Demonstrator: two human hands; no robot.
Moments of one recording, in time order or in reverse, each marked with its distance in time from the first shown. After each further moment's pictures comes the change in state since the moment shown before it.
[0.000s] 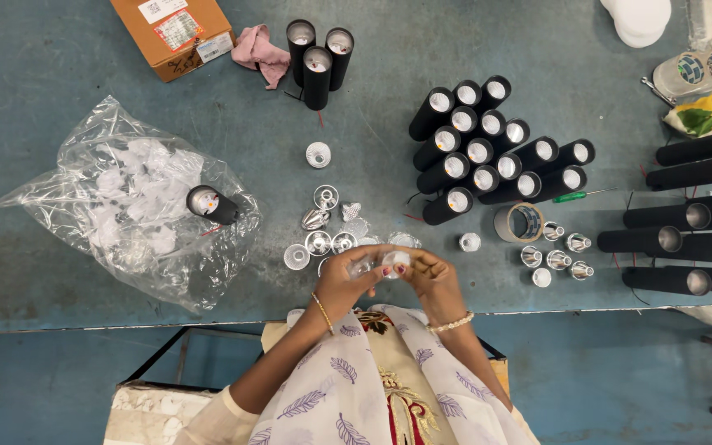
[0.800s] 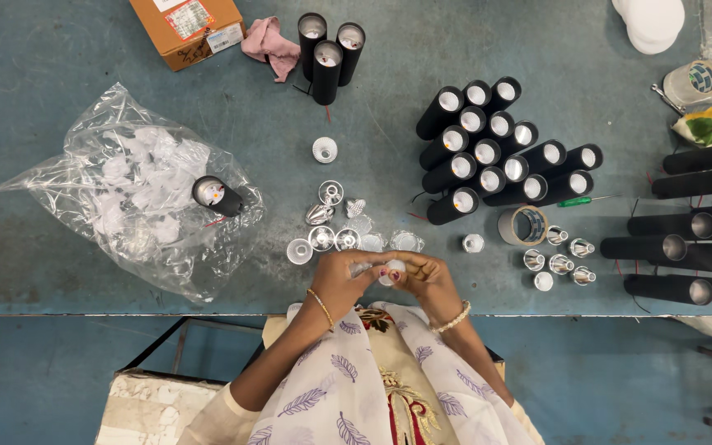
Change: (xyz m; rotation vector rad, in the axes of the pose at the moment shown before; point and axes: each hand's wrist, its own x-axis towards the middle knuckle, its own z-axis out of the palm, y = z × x) left_hand -0.009 0.001 -0.009 0.391 0.101 0.022; right_hand 0.000 -0.023 0.017 -0.150 -0.134 0.194
